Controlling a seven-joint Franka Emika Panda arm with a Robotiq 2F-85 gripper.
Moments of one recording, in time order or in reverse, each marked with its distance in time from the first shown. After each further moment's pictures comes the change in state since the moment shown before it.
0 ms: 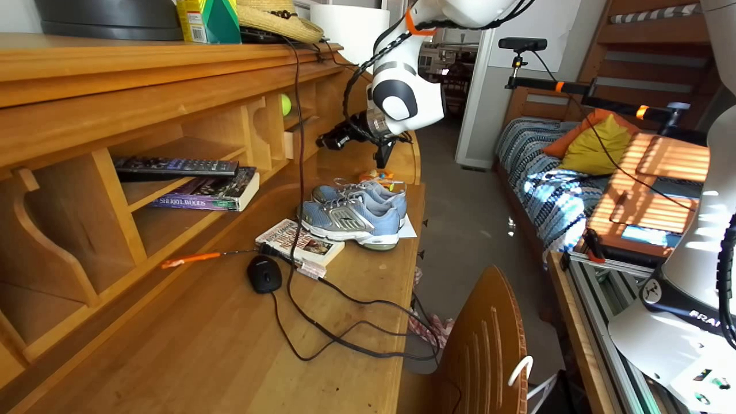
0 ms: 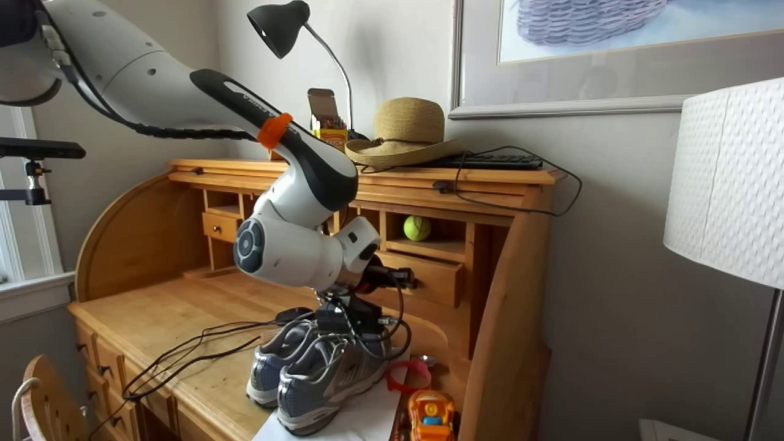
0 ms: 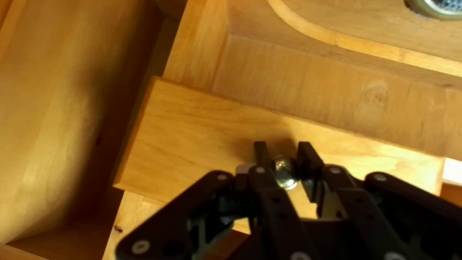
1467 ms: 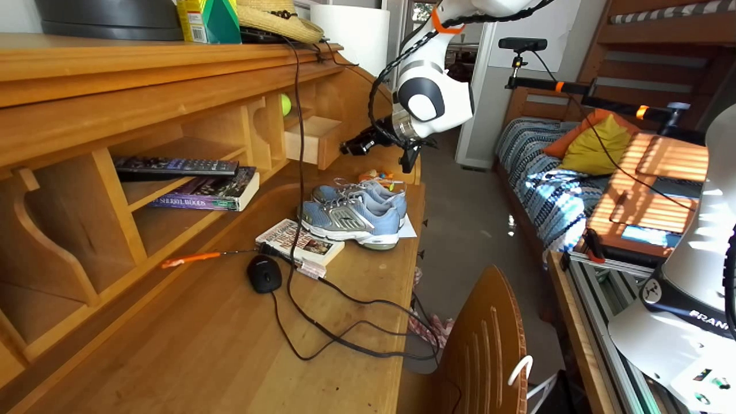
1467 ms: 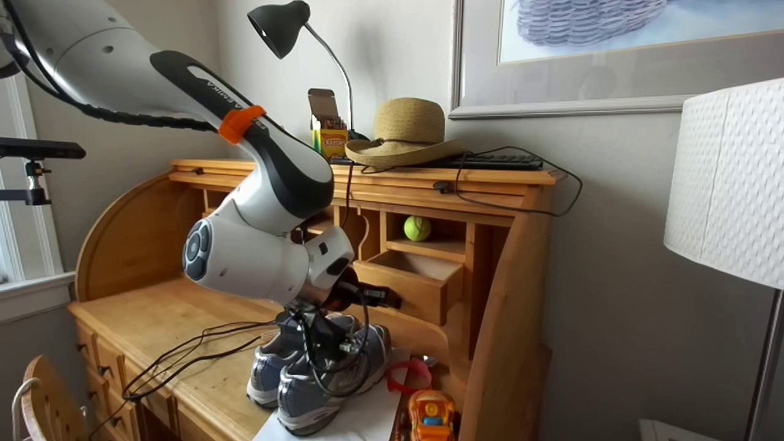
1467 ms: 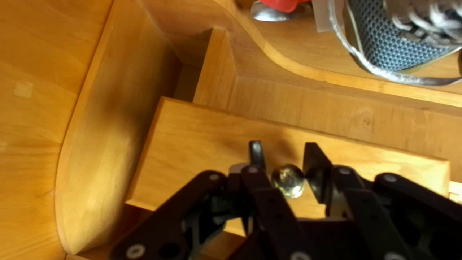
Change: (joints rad) arm 0.020 -0.122 -0.050 -0.203 0.016 0.002 -0.011
